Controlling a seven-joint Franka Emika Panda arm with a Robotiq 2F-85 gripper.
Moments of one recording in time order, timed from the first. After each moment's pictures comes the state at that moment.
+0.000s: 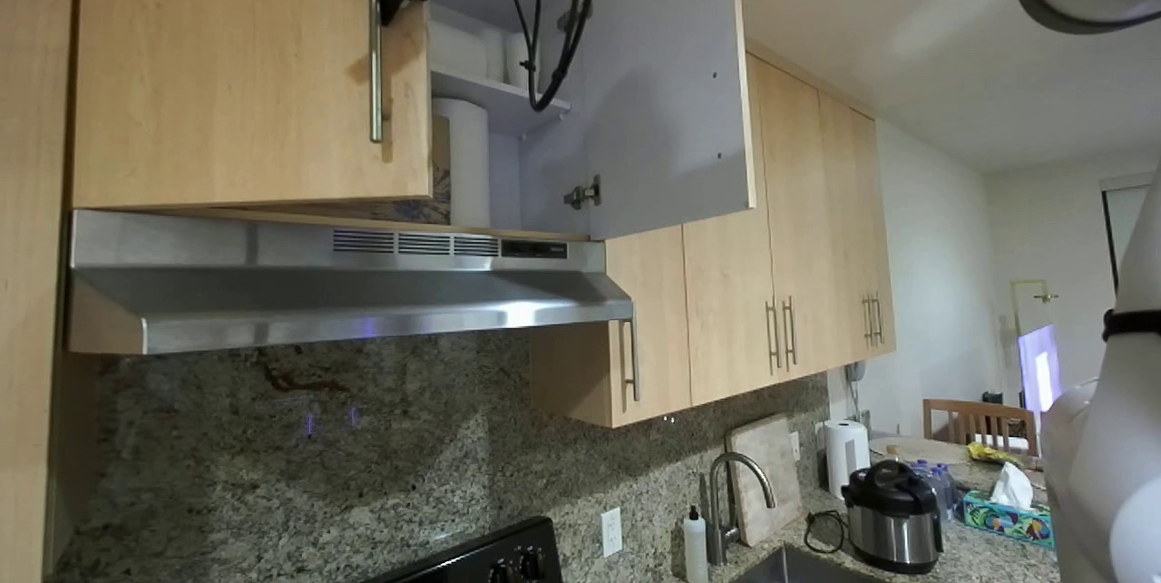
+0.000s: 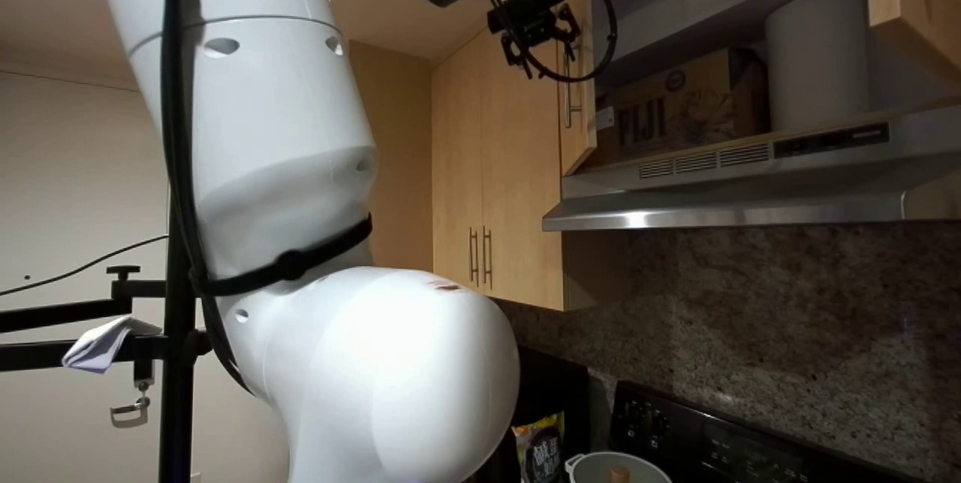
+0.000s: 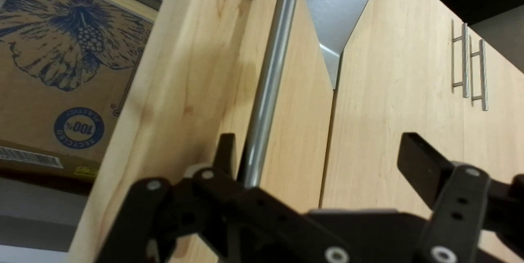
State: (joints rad) arm 0.17 -0.35 0.30 -1.58 -0.04 2.15 -0.08
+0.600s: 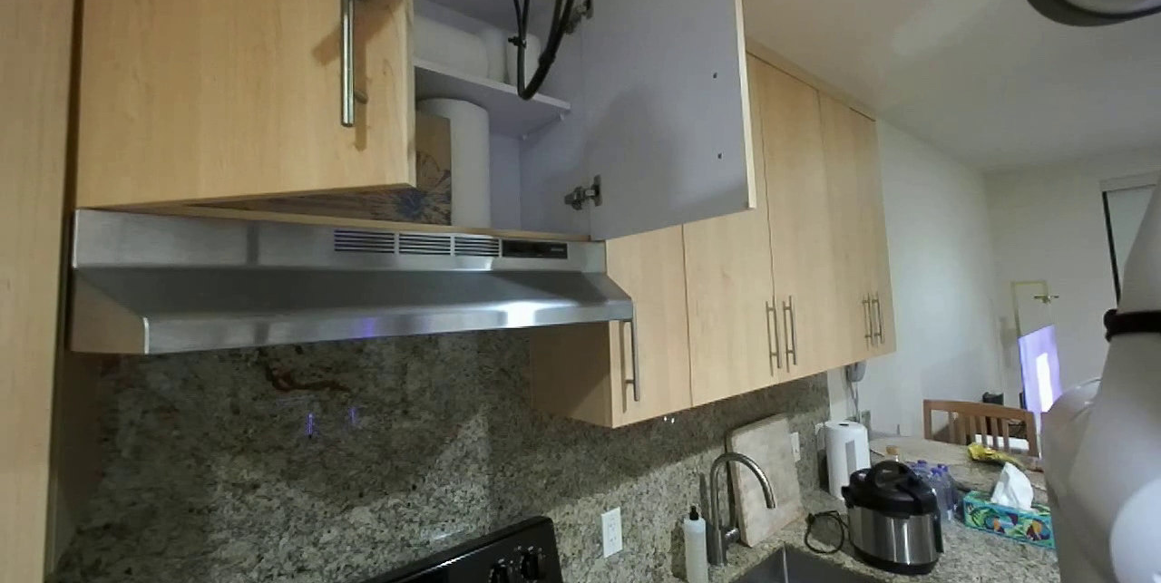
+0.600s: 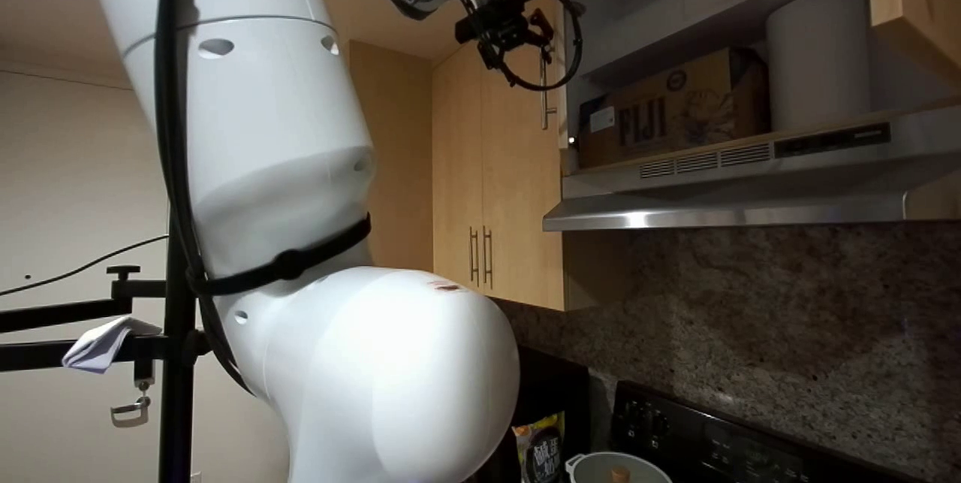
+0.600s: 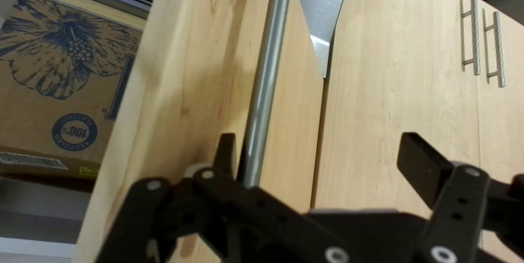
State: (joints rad) arm 0.17 -0.36 0.40 -1.58 -0.19 2.15 0.19
